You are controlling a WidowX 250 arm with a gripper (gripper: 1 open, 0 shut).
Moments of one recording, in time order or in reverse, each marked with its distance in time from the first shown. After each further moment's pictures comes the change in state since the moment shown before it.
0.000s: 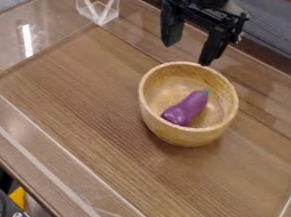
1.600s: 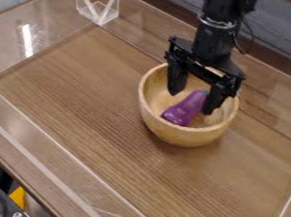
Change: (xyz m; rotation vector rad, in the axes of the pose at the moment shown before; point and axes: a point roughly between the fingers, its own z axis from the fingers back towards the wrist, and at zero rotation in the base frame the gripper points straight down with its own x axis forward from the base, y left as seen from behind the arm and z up) arm 0.007 -0.030 -0.069 -0.012 0.058 -0.066
